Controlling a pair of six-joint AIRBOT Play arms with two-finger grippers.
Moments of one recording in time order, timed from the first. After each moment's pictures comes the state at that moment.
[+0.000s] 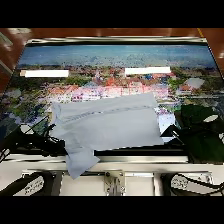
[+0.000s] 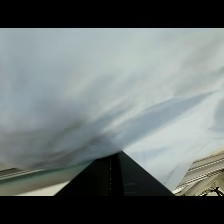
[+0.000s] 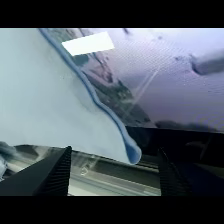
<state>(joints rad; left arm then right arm) 0.17 -1.12 0.40 1.04 -1.27 -1.34 -0.49 -1.41 0.71 -1.06 1.29 1.21</state>
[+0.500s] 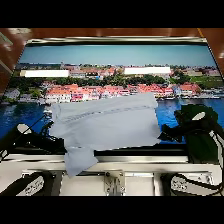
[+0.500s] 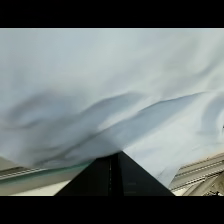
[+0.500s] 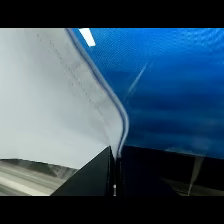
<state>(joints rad) 0.17 -1.08 0.42 1.04 -1.27 -1.34 -0.35 -1.41 0.69 -1.06 1.21 1.25</state>
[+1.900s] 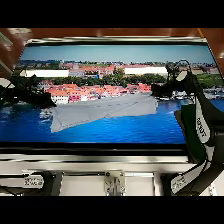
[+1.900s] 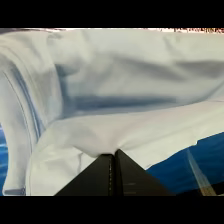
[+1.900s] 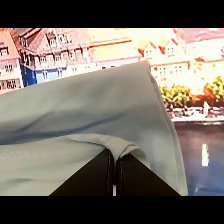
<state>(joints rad) 0.25 -1.53 1.25 1.03 -1.24 -1.31 -0.06 -1.84 1.54 -1.14 1.02 1.41</state>
